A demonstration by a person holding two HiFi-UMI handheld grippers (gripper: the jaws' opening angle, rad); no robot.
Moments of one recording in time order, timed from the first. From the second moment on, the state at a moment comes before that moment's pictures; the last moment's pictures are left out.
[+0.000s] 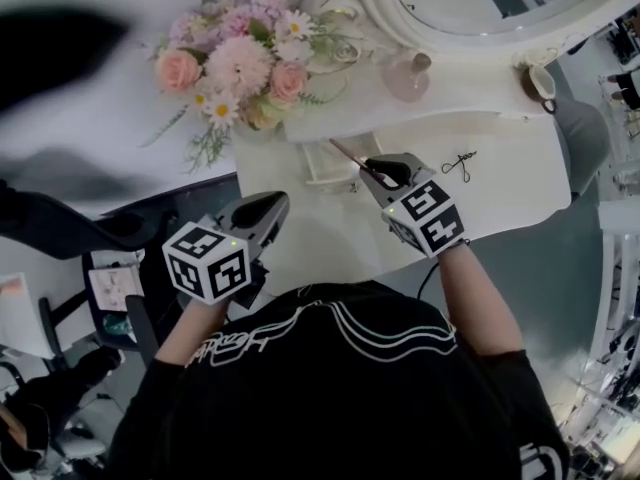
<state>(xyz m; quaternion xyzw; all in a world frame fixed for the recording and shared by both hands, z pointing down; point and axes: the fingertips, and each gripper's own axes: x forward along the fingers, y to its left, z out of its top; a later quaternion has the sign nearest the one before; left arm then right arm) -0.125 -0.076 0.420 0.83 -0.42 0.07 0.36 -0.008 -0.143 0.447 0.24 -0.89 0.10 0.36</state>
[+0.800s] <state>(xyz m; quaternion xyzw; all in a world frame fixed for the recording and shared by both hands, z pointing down) -0.149 -0.075 0.421 0.80 -0.46 0.06 0.37 -0.040 -0.158 0.488 0.13 -0.86 0.00 0.49</state>
